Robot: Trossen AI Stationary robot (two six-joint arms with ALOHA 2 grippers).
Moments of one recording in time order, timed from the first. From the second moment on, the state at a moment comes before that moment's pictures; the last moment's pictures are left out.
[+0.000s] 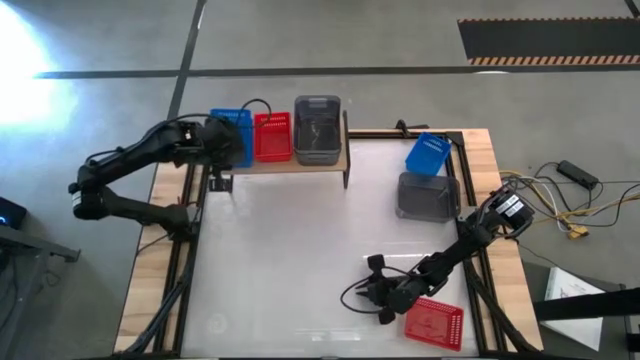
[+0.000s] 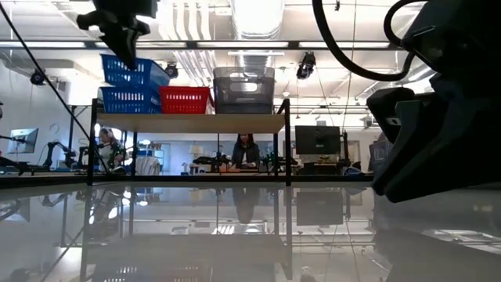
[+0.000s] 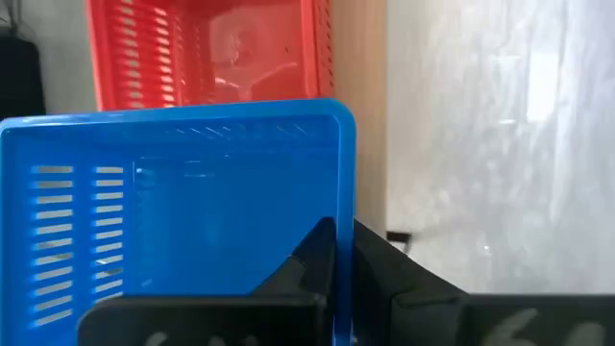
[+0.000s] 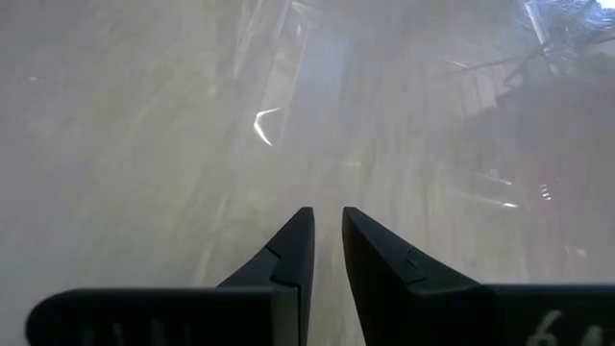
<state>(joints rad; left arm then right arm) 0.41 1.13 1.35 -1.33 -0.31 0.50 0.65 1.84 0.71 0.39 0.47 0.15</state>
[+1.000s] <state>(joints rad) 0.41 1.10 1.31 -1.30 -0.41 0.47 0.65 1.84 0.71 0.39 0.47 0.21</state>
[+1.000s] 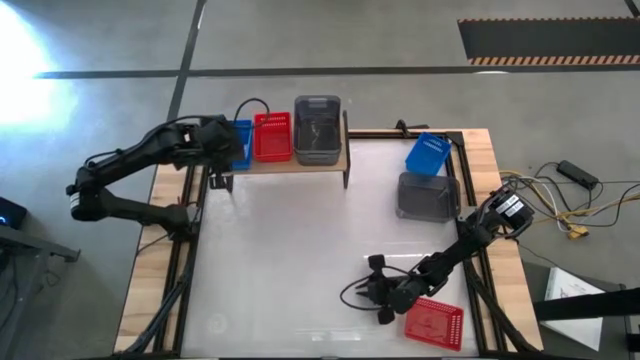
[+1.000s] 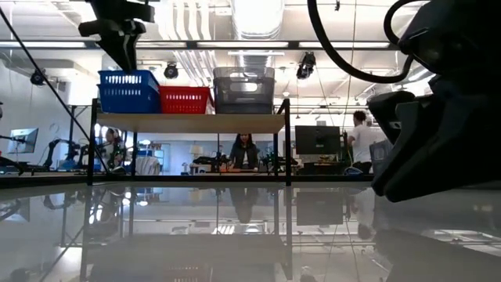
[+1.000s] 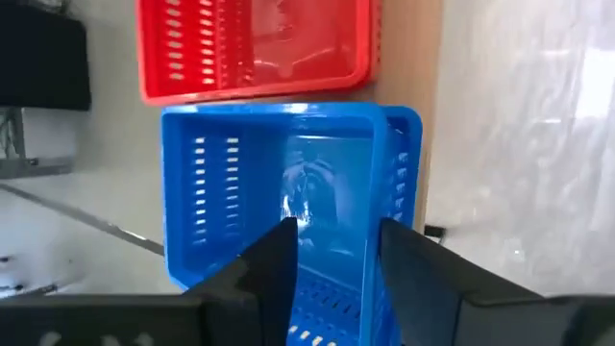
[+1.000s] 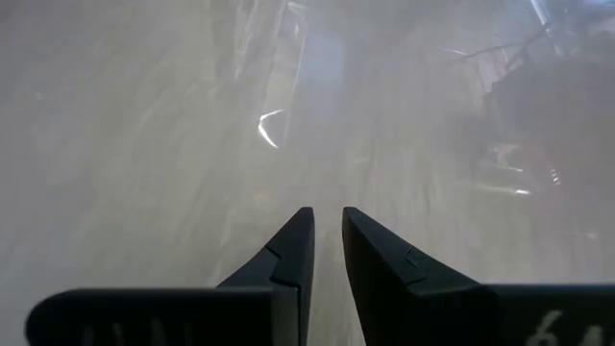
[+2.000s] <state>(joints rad) -0.15 1.17 1.30 -1.27 -0.63 -0.28 1.00 1.31 0.85 -0.44 0.60 0.75</state>
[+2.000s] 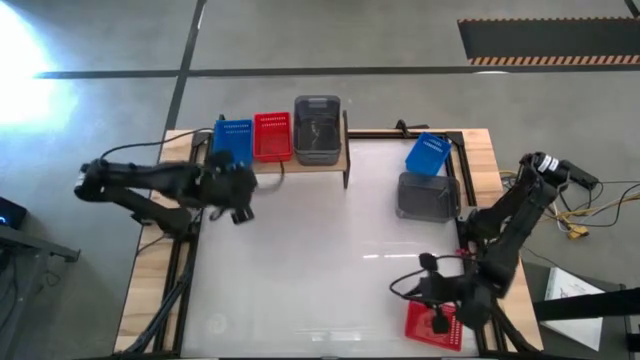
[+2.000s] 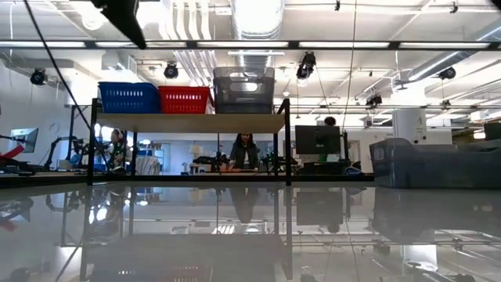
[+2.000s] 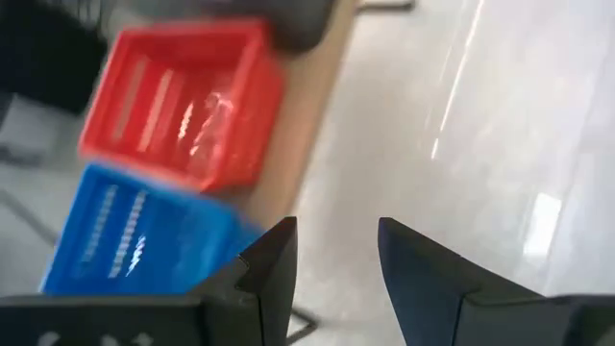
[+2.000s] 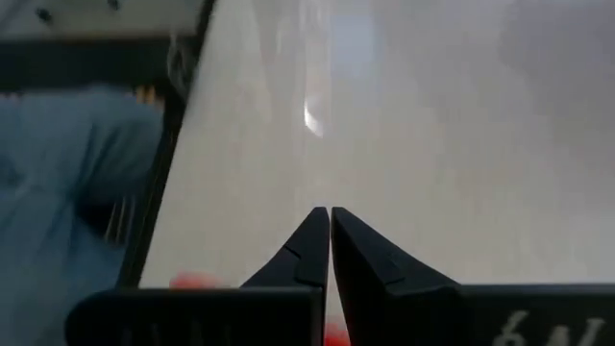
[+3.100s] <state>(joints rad) -0.62 1.62 1.45 -0.82 -0.72 -0.37 0.39 1.83 1.25 -0.41 0.34 0.22</state>
